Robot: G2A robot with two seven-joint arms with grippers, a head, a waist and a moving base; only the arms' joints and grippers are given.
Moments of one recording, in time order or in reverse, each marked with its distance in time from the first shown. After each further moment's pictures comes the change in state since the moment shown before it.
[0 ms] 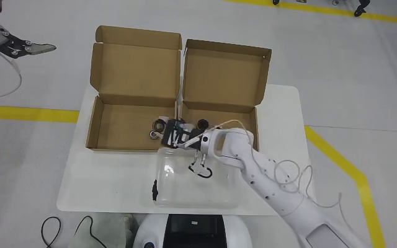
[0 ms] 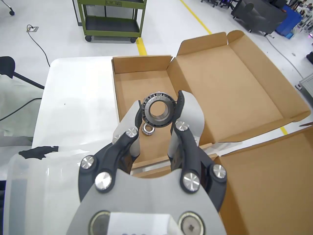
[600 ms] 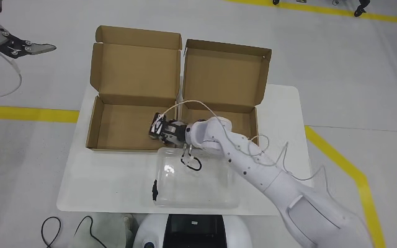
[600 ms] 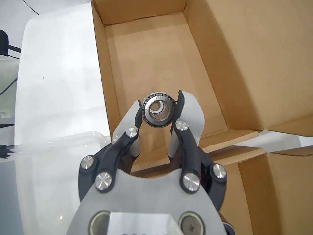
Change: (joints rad) left arm 0.000 0.000 0.000 0.000 0.000 0.000 0.000; right arm 0.249 -0.165 -0.204 0.450 0.183 0.027 0.135
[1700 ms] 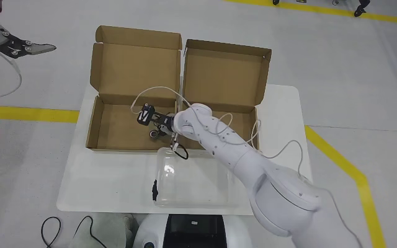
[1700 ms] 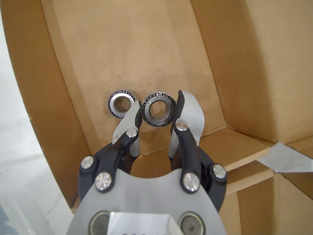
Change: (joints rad) left arm 0.000 0.000 0.000 0.000 0.000 0.000 0.000; right arm 0.235 -0.322 -0.136 0.596 0.080 0.042 0.051
